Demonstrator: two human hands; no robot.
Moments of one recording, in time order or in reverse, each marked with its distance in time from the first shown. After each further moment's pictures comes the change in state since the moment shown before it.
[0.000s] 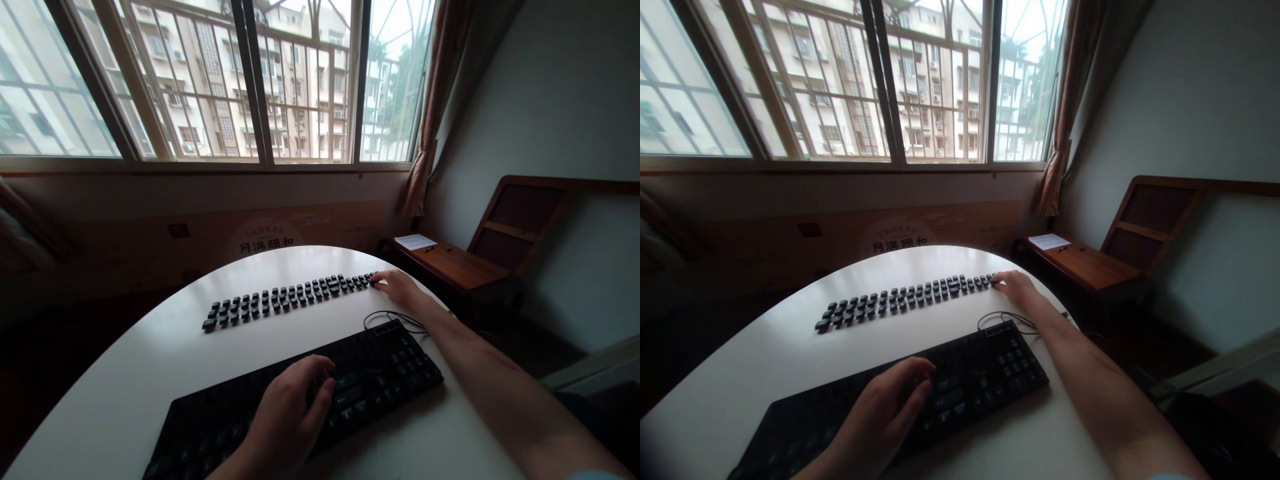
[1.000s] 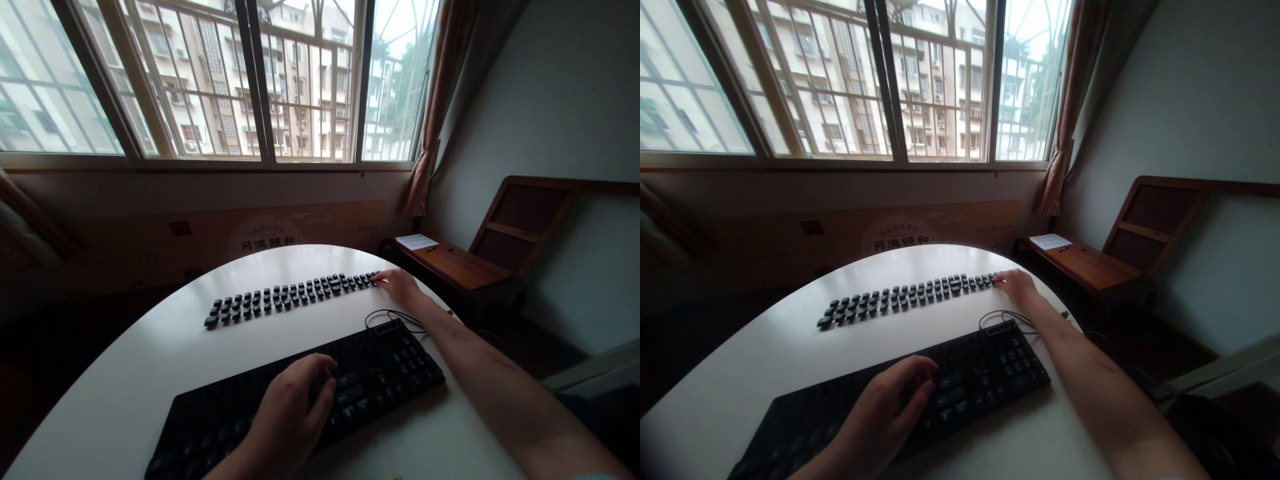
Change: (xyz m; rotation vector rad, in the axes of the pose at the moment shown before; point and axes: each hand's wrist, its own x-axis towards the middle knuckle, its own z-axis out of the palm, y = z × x) left_hand -0.001 0.002 0.001 0.024 0.007 0.013; right_hand -0.001 -0.011 0.001 -0.082 0.067 0.061
